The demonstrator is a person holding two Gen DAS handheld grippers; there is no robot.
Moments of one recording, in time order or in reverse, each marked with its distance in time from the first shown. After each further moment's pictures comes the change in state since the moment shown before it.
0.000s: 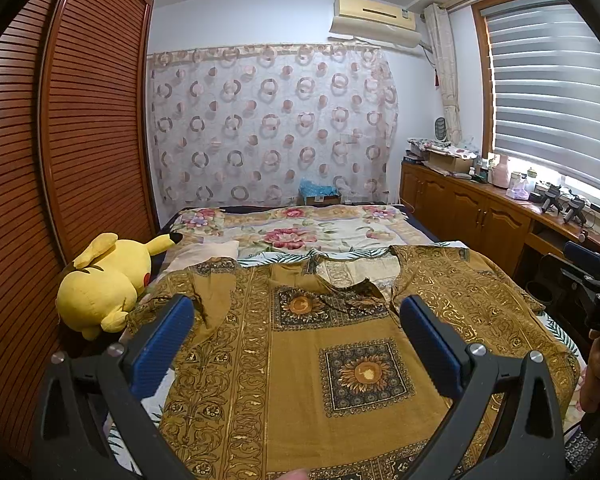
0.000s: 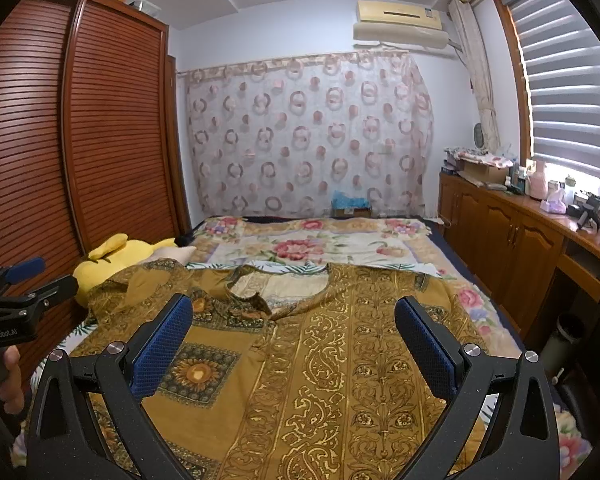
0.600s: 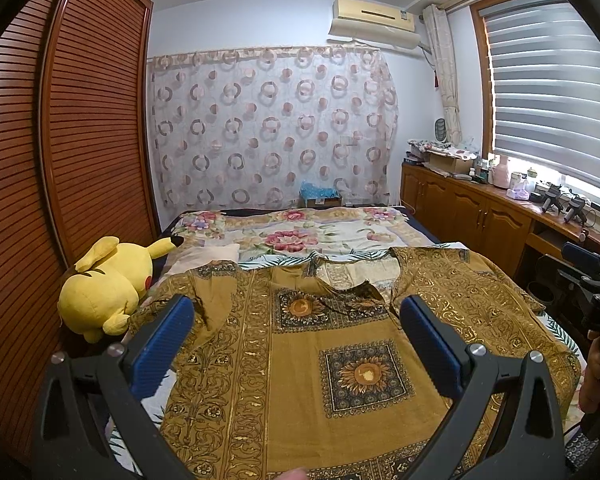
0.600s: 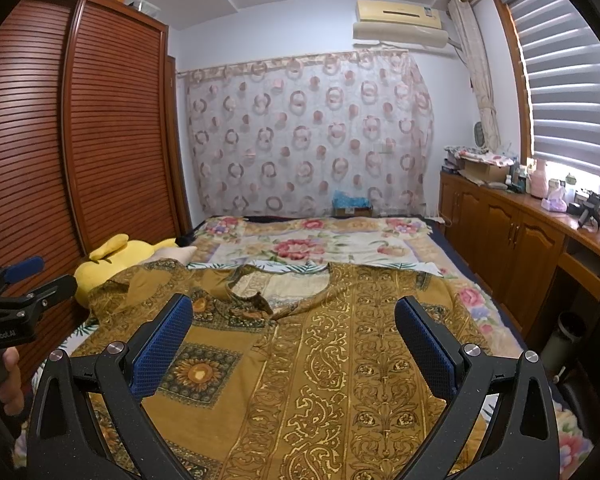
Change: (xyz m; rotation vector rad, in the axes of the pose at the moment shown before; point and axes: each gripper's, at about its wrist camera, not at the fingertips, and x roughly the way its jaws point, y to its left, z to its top) left arm -0.002 0.001 0.004 0.000 -0.004 0.005; right arm 0.000 0.000 0.000 0.004 0.001 0.003
